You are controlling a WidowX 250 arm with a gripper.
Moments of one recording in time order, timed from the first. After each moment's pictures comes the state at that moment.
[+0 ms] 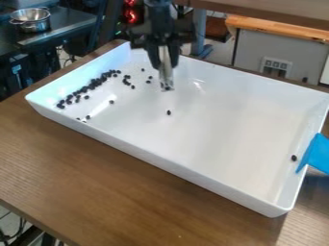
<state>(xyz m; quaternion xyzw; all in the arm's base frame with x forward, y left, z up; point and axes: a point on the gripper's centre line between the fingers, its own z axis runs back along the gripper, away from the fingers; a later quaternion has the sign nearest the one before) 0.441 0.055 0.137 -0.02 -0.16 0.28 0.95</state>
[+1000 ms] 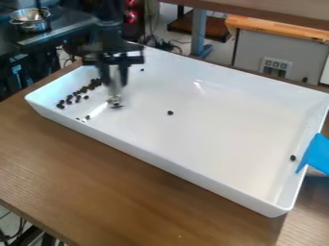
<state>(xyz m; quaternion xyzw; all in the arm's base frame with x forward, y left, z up) 0.401 0.139 0.098 0.03 -0.09 0.32 0.94</state>
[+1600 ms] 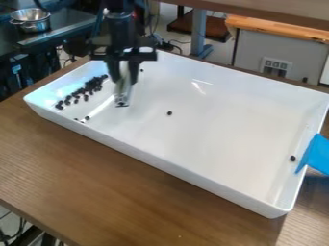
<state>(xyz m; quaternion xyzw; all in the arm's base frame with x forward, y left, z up) 0.393 0.096 0.123 0.02 -0.12 0.25 0.96</state>
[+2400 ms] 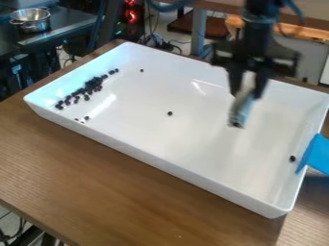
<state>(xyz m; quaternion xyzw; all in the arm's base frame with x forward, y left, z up) 0.398 -0.100 0.153 -0.01 -0.16 0.06 0.99</state>
